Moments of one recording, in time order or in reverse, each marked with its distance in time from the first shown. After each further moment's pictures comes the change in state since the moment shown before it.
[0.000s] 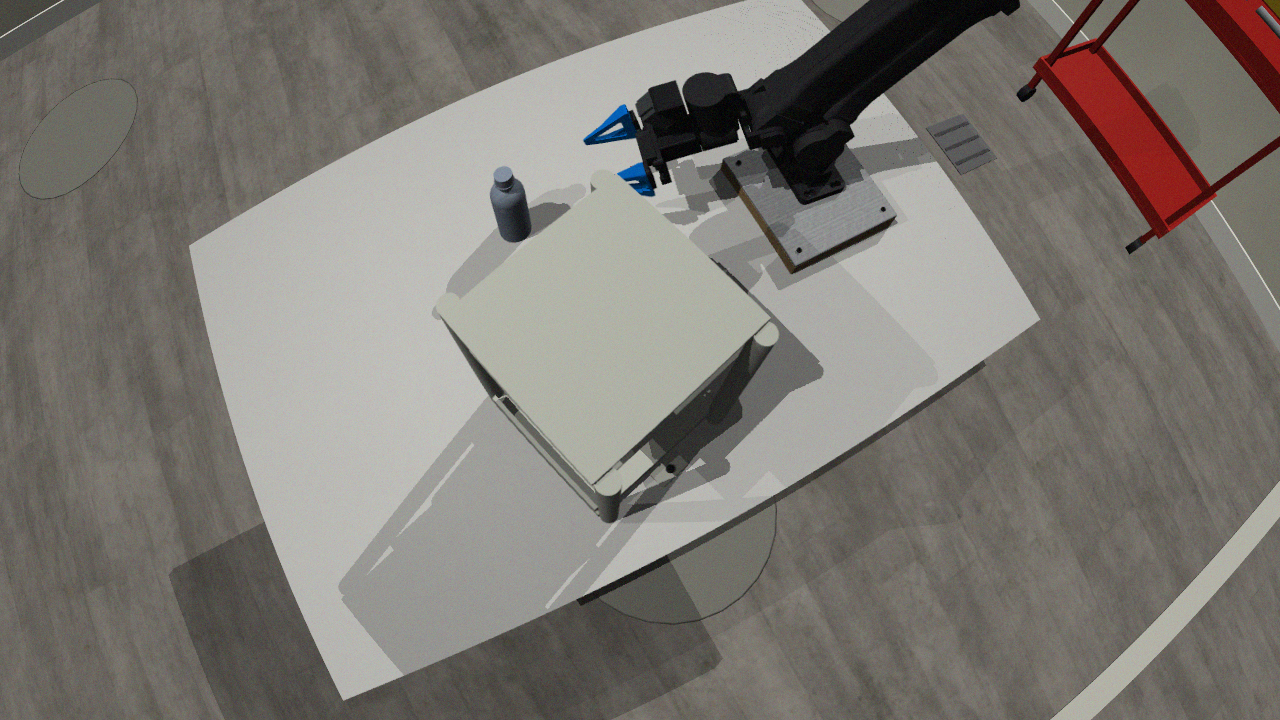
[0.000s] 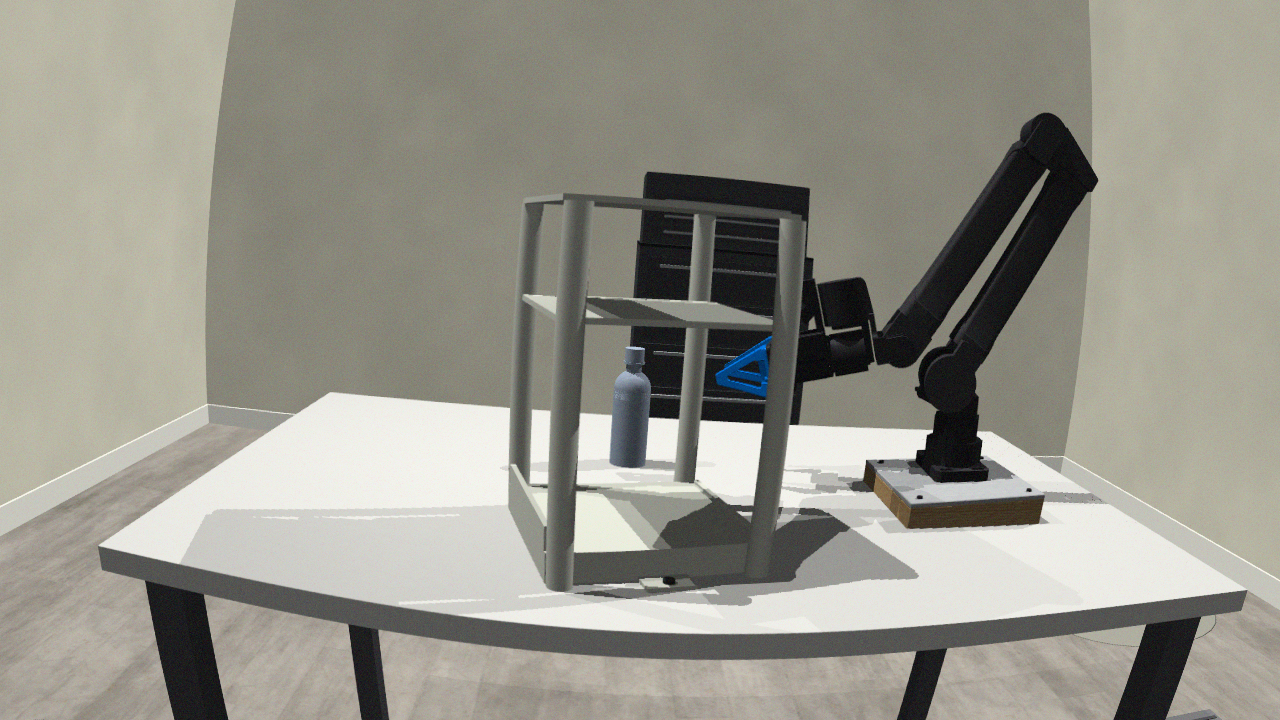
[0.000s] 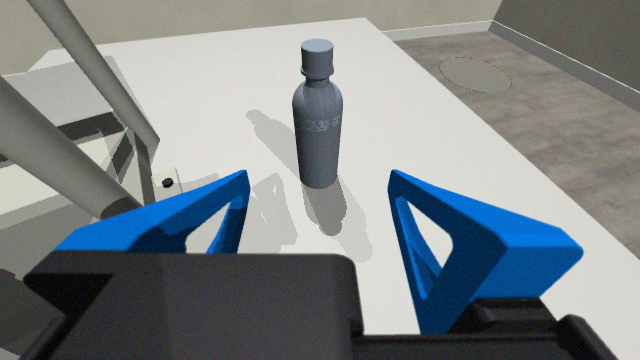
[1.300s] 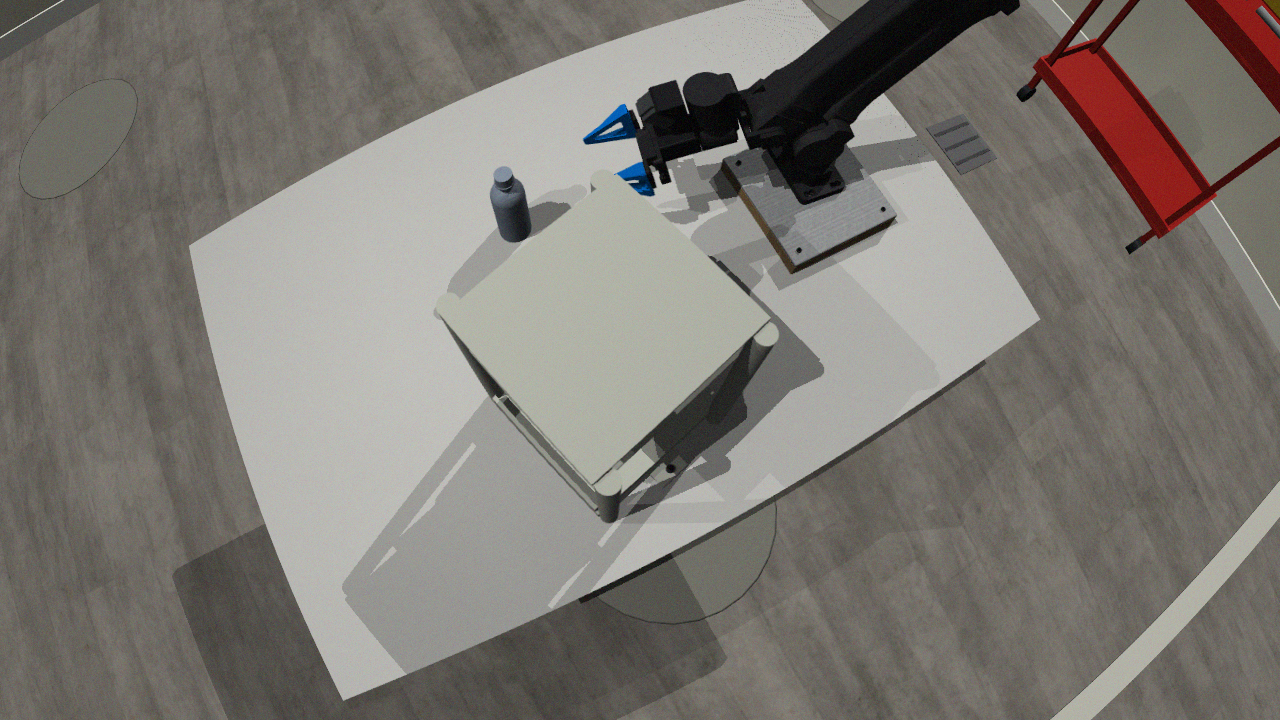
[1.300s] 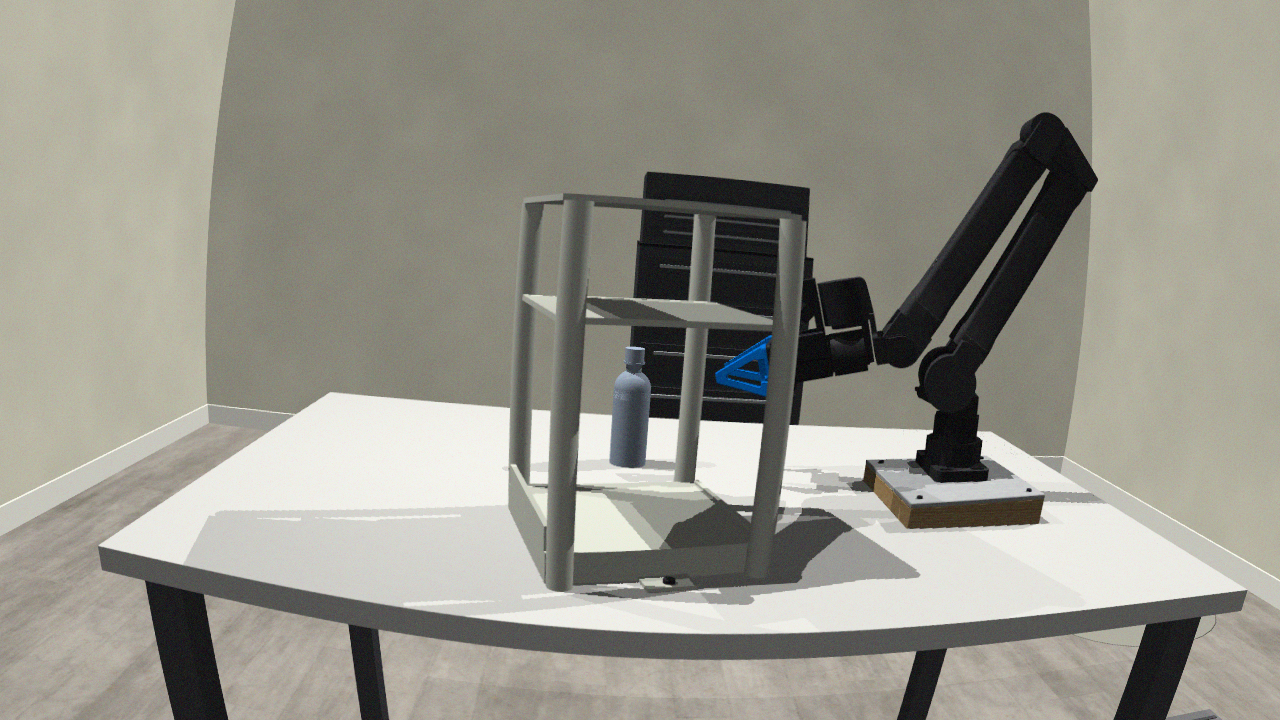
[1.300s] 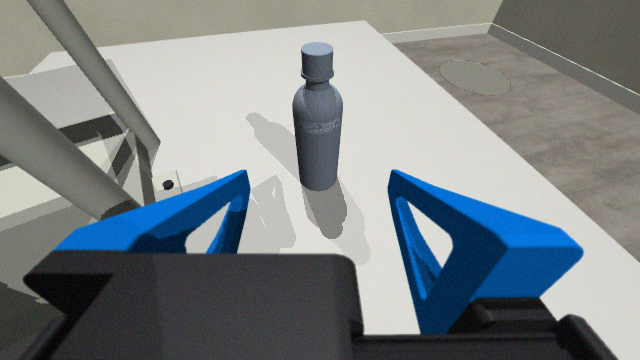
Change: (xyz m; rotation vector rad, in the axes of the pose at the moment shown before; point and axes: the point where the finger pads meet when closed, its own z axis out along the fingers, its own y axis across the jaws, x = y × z) arm -0.002 0.000 0.000 0.000 -0.007 -0.001
